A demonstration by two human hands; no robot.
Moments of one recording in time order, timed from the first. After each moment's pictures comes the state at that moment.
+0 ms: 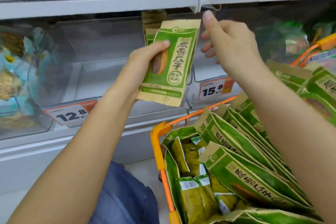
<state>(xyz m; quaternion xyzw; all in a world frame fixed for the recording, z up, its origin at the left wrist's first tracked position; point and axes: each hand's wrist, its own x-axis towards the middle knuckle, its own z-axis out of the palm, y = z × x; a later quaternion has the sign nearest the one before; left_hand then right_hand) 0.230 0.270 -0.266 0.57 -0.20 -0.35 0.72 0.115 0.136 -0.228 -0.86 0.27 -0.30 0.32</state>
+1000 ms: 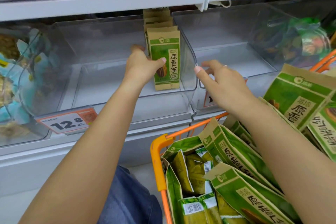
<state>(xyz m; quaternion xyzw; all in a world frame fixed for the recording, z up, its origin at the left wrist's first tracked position) 0.290 0.229 -0.303 0.86 -0.19 -0.10 0.47 0.120 0.118 -0.299 -0.92 0.27 -0.15 0.23</state>
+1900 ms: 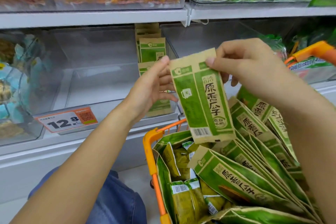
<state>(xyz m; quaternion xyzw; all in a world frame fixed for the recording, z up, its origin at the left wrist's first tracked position) 0.203 0.269 -0.276 0.54 -0.33 -0.39 0.67 0.055 0.144 -0.195 -0.89 0.19 -0.21 0.35</state>
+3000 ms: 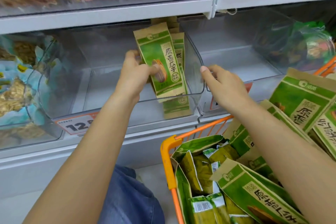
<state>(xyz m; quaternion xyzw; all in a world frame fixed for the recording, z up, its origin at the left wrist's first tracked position) 0.277 0.269 -0.287 0.71 -0.15 -0.19 0.66 0.133 0.119 -0.305 -0.91 0.28 -0.16 0.26</state>
